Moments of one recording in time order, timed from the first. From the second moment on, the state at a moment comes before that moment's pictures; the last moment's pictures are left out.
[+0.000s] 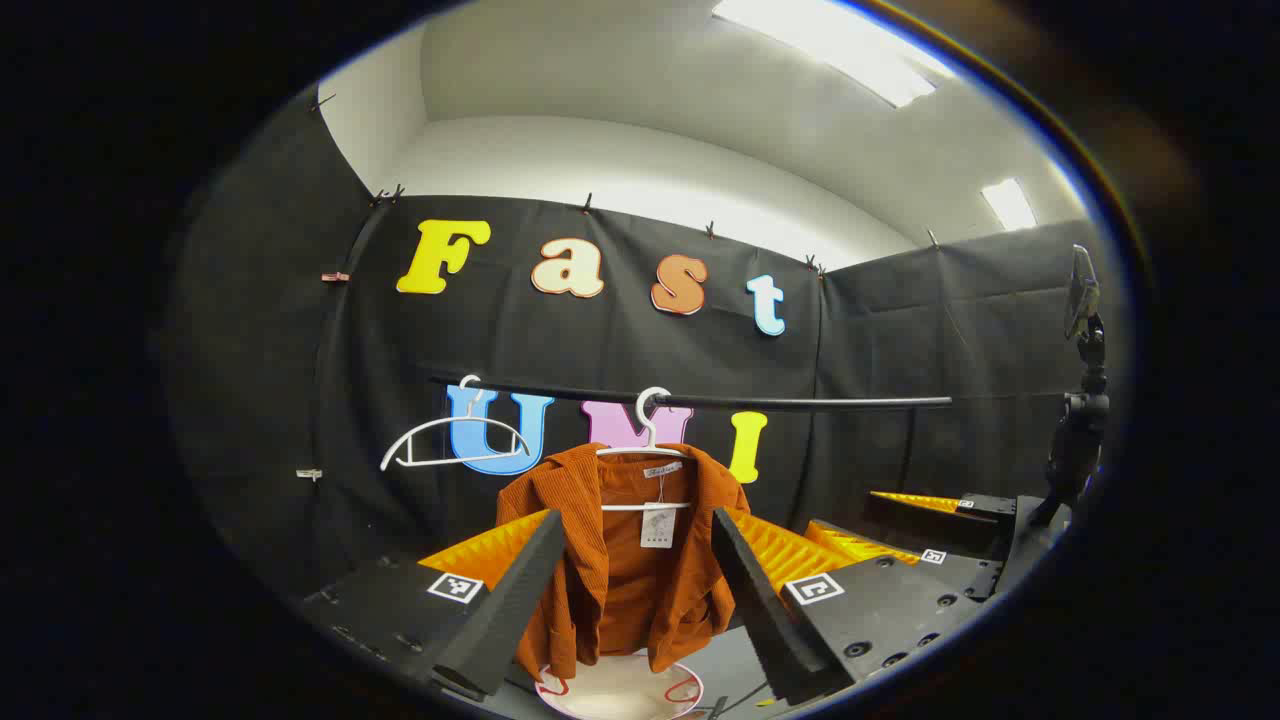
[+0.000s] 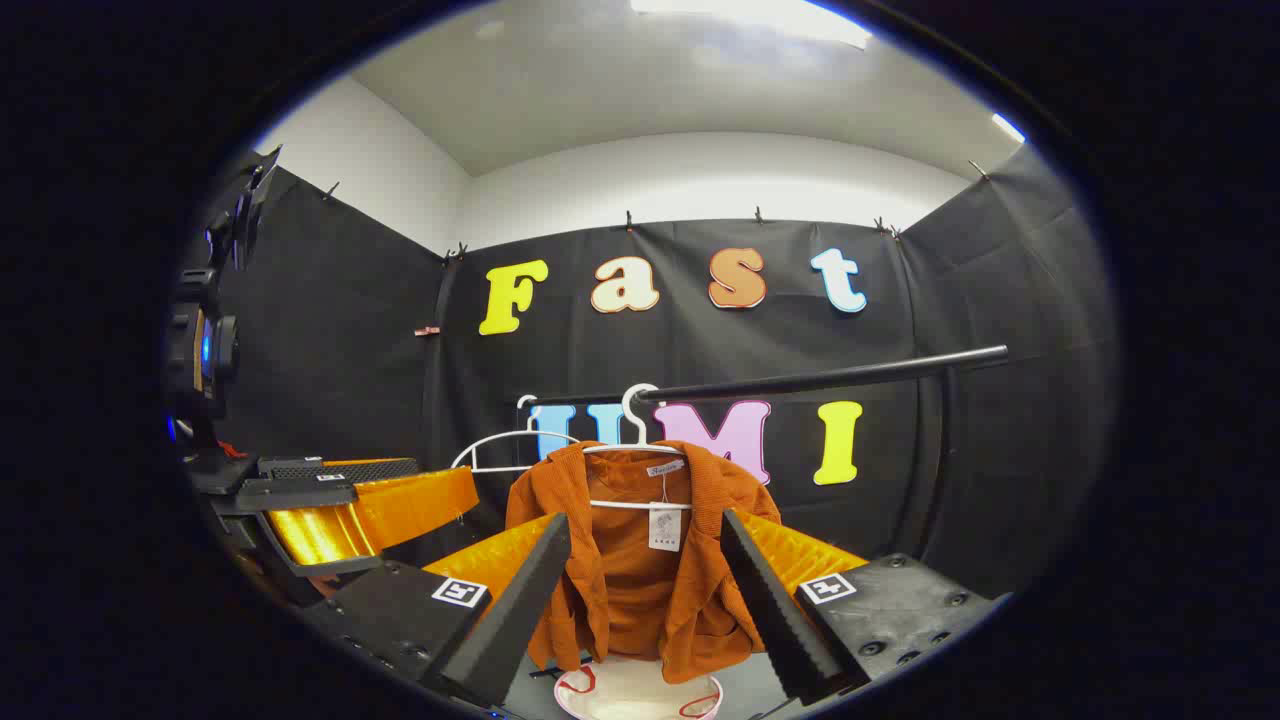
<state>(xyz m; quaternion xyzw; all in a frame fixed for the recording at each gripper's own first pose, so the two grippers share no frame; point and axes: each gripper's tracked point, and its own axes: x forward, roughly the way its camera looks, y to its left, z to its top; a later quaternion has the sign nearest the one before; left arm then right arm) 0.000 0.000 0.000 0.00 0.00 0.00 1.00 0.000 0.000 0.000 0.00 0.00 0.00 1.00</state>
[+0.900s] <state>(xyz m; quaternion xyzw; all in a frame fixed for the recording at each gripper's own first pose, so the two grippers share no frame) -0.014 0.007 -0.004 -0.01 0.00 0.02 1.00 -0.009 0.003 0.000 -0.01 0.01 0.00 1.00</state>
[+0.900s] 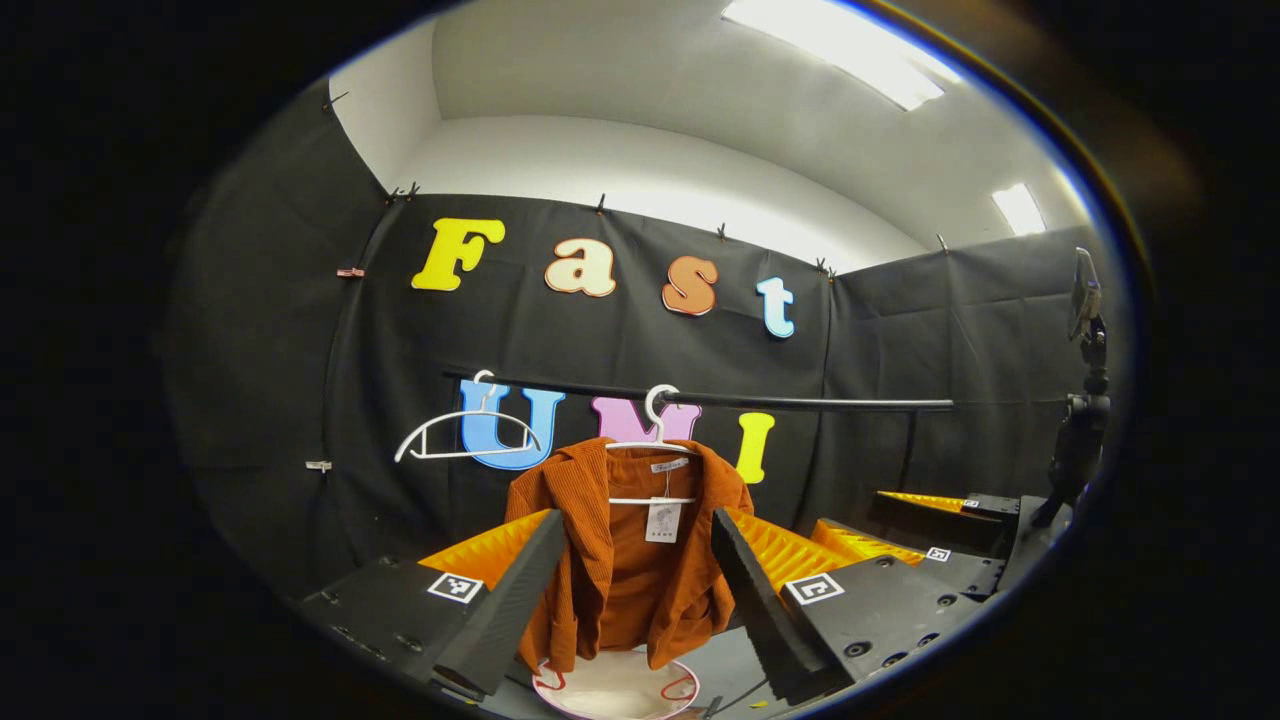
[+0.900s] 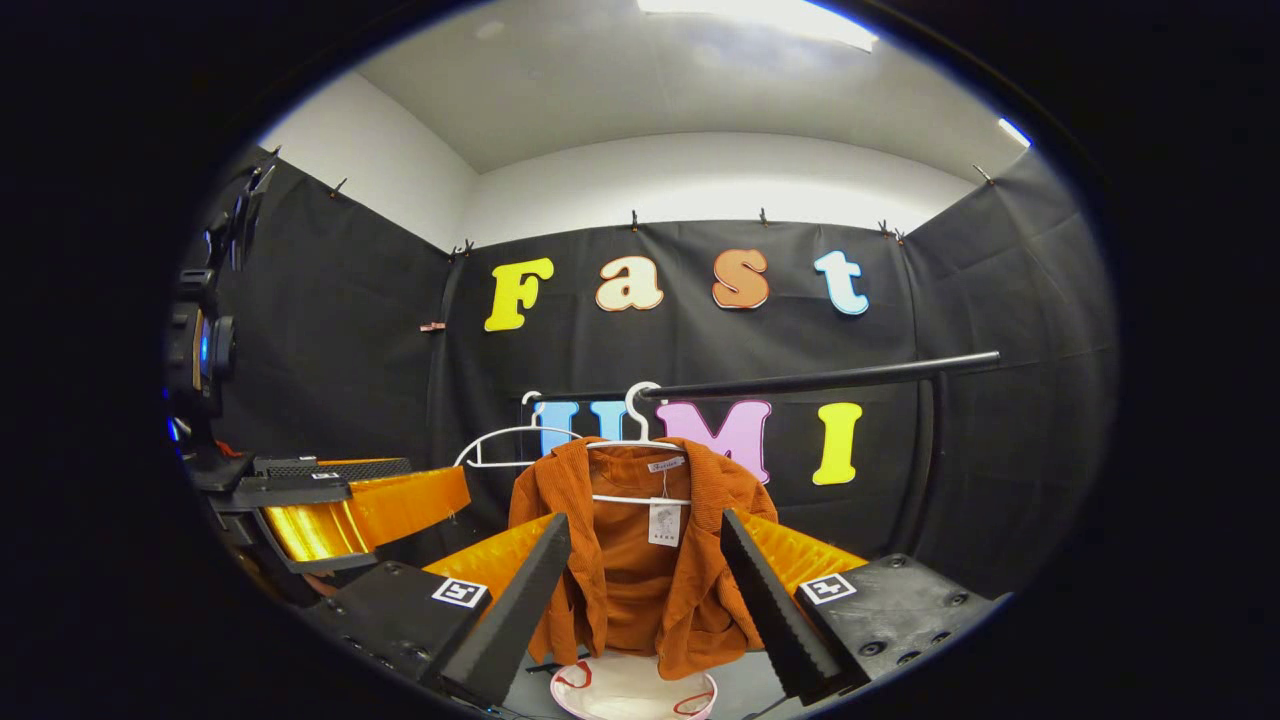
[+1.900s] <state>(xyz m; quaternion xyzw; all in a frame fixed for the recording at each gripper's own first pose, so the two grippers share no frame) -0.005 0.040 -0.025 -0.02 0.02 -0.02 1.00 -0.006 0.020 -0.016 -0.03 0.02 -0.06 1.00</state>
